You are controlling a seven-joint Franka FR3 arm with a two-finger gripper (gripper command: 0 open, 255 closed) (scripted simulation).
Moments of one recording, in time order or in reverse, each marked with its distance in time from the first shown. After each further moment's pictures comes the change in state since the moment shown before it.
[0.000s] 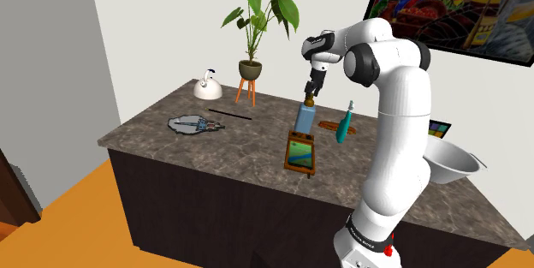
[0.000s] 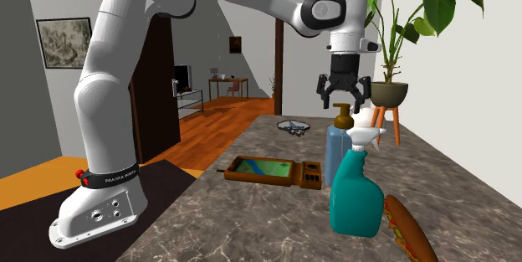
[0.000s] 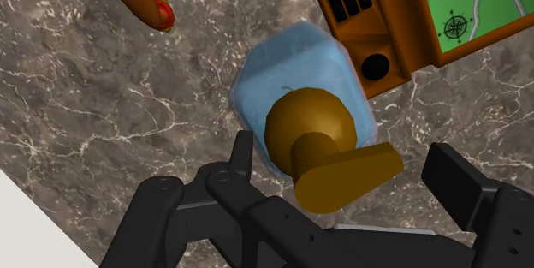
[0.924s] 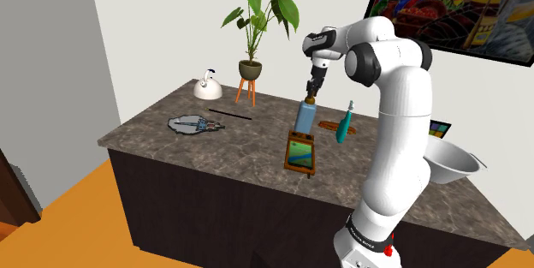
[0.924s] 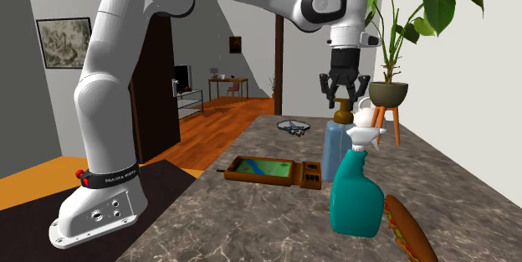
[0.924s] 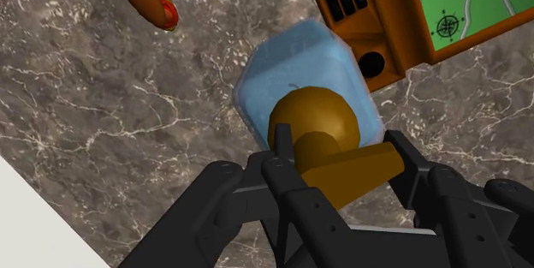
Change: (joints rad) arm 0.000 -0.010 -0.003 0.026 -0.007 -0.034 0.005
